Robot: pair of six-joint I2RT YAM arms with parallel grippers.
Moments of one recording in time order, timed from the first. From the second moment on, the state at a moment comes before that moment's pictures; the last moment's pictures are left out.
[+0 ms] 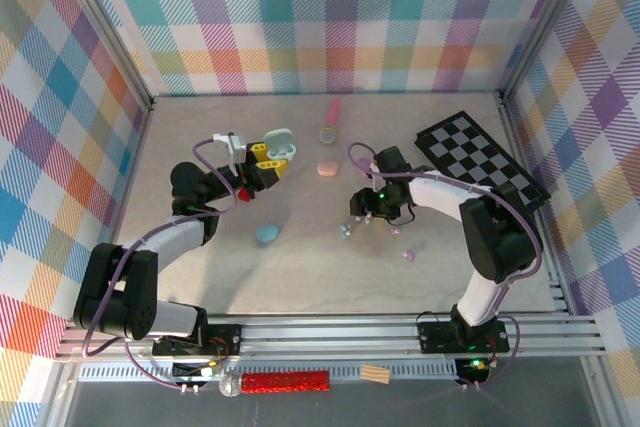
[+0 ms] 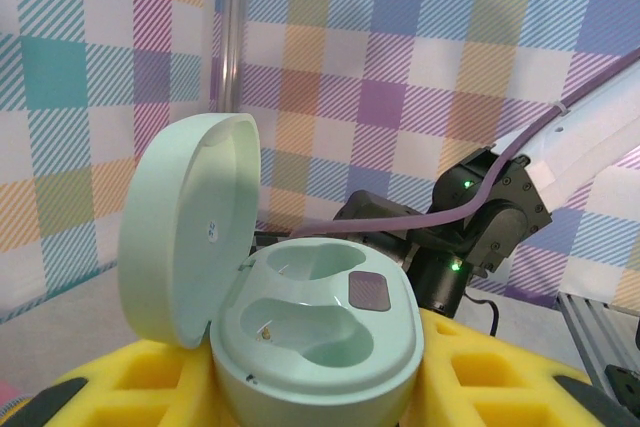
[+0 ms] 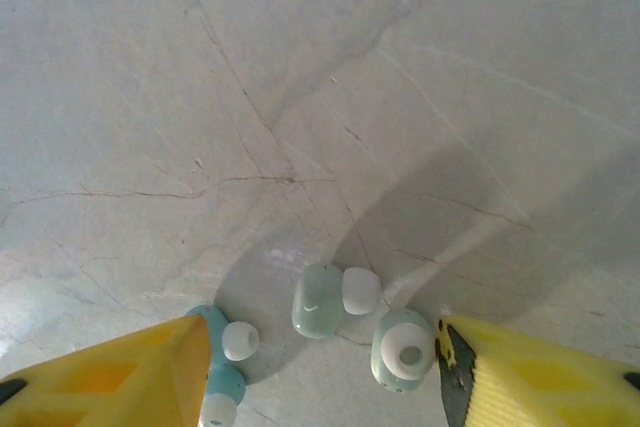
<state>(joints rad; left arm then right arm) -0.18 1.37 0.59 1.11 0.98 -0.37 0.47 1.74 1.03 -0.47 -0.34 0.44</state>
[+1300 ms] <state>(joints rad) -0.18 1.34 0.59 1.07 0.98 -0.35 0.46 1.80 1.07 -0.59 -0.49 0.23</state>
